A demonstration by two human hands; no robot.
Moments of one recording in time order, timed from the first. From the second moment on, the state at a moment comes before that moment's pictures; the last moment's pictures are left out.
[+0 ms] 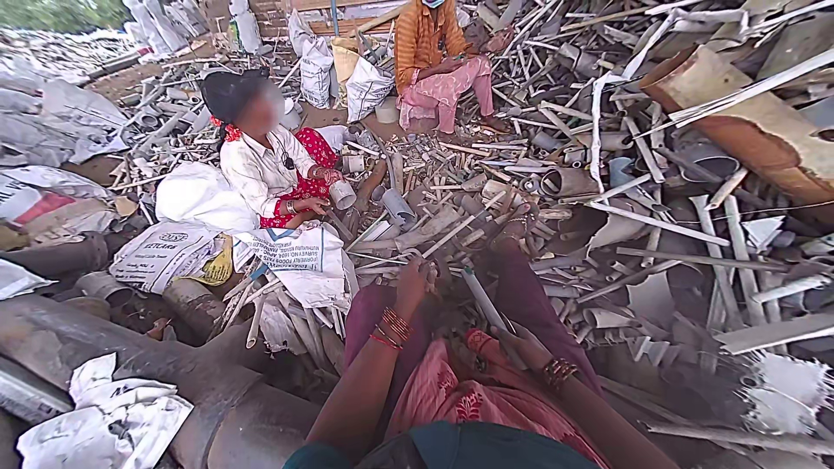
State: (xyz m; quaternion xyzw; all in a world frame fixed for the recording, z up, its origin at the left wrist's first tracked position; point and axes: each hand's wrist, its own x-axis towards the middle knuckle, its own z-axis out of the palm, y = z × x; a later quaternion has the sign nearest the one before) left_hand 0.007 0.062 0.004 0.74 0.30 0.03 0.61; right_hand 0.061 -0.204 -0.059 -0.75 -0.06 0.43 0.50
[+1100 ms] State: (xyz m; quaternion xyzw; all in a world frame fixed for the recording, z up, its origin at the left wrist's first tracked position) left_hand 0.007 0.059 0.000 0.71 0.29 0.02 0.64; right_hand 0.064 -0.204 -0.063 -0.75 -0.07 0.43 0.50
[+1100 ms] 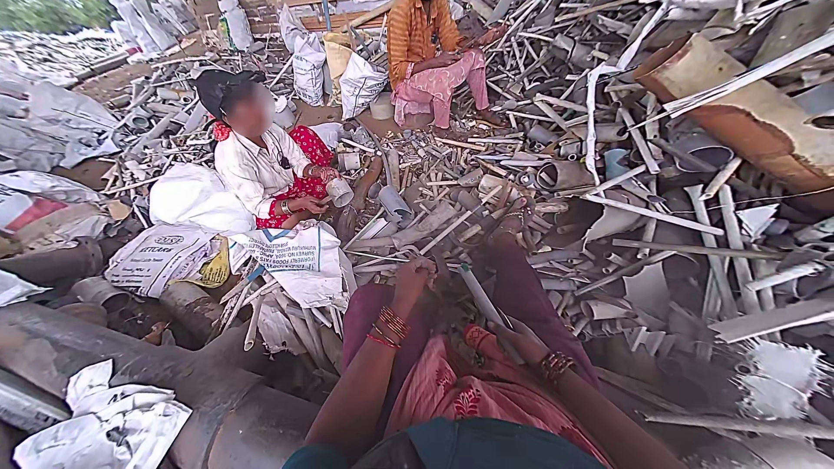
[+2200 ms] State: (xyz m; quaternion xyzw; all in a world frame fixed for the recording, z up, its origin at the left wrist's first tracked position) left_hand 0.005 0.059 0.000 0.71 0.26 0.06 0.65; right_hand 0.064 -0.205 -0.061 -0.75 -0.07 0.44 0.49
